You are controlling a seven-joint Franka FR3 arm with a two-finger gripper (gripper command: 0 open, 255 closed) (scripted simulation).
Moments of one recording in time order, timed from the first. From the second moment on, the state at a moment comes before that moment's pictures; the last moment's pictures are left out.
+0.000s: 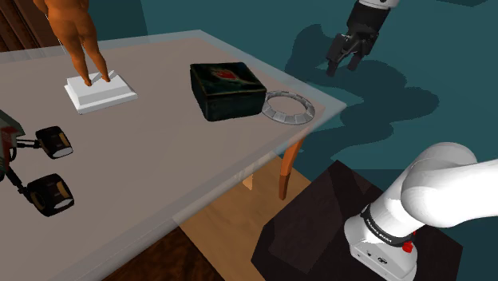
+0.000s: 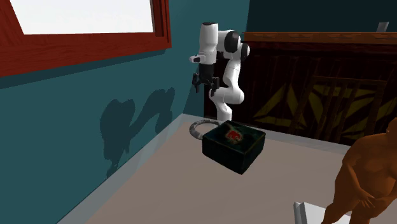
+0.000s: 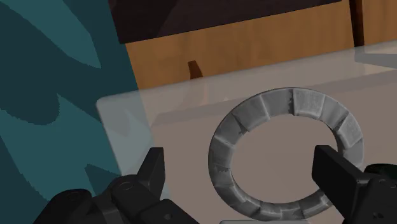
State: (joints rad) arm 0.00 -0.76 -0.06 -2.31 -0.07 1.62 0.12
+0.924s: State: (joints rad) arm 0.16 -0.60 0.05 -2.45 -0.01 1.98 0.05
